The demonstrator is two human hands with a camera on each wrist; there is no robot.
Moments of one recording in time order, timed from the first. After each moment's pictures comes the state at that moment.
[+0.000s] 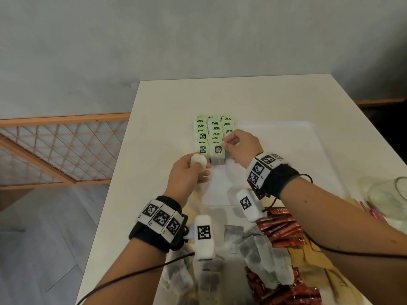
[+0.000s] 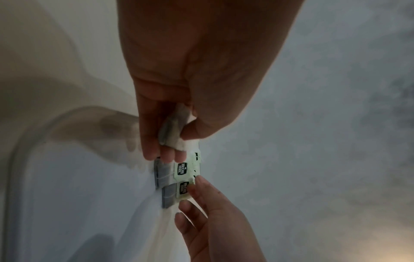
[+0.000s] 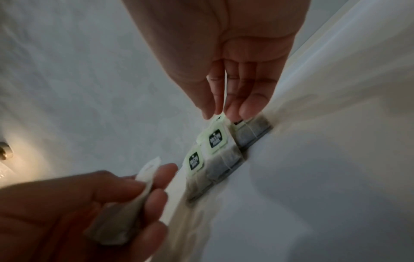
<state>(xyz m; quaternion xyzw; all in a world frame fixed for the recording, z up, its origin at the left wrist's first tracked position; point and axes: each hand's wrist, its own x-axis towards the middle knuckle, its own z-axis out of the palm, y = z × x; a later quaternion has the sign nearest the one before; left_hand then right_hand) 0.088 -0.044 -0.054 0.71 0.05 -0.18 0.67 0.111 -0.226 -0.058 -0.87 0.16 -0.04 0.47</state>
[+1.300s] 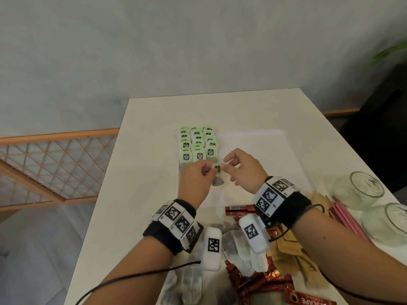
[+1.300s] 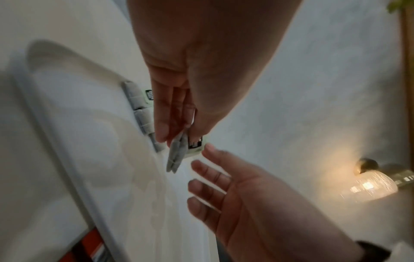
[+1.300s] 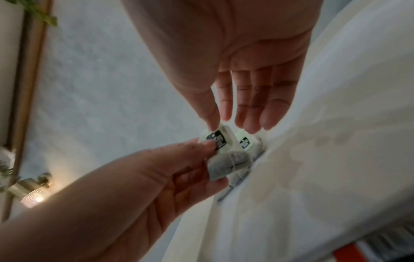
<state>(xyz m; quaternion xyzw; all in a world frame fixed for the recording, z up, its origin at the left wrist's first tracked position) 0.054 -0.096 -0.040 0.84 -0.14 -0.05 0.51 0.021 -0.246 -0.027 -0.86 0.15 -0.01 0.49</state>
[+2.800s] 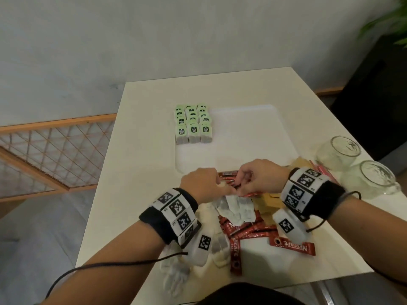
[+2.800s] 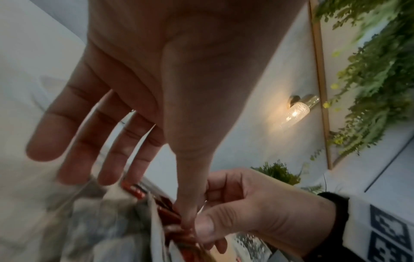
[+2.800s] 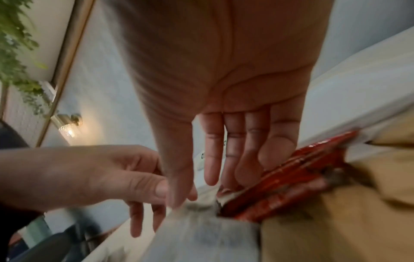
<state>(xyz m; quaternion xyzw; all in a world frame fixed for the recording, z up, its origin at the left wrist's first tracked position) -0.029 -0.084 -0.021 0.93 -0.25 -0.25 0.11 -0.081 -0.269 -0.016 -0.92 0.03 0.22 0.32</state>
